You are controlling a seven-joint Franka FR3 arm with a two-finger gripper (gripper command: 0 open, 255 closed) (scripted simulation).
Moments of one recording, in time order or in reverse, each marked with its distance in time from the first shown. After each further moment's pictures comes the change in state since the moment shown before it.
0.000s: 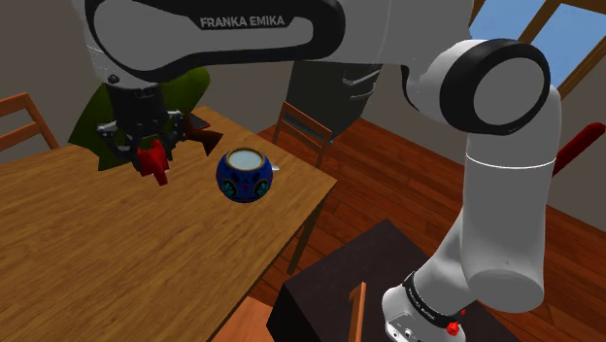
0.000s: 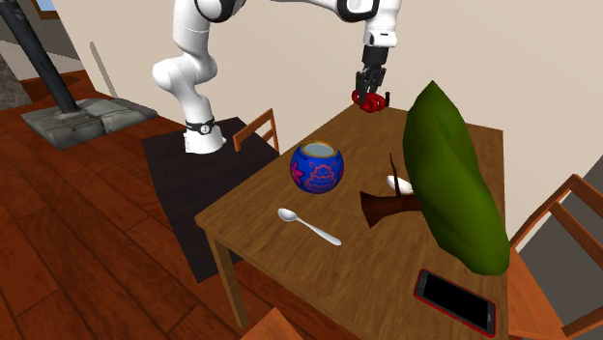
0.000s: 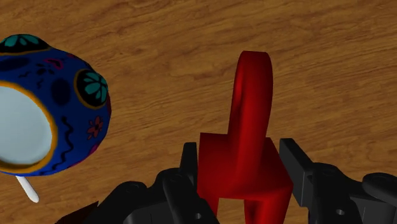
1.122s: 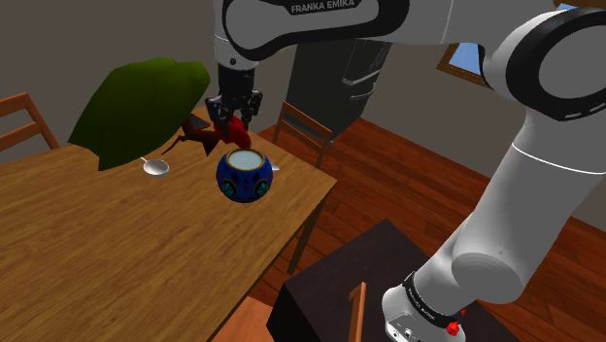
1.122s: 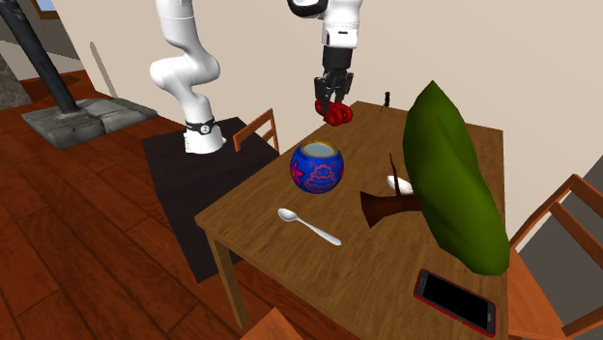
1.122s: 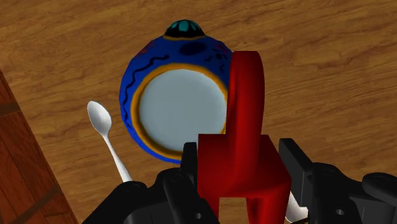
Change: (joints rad) arm -0.292 -0.309 -0.063 -0.381 0.124 0.115 -0.329
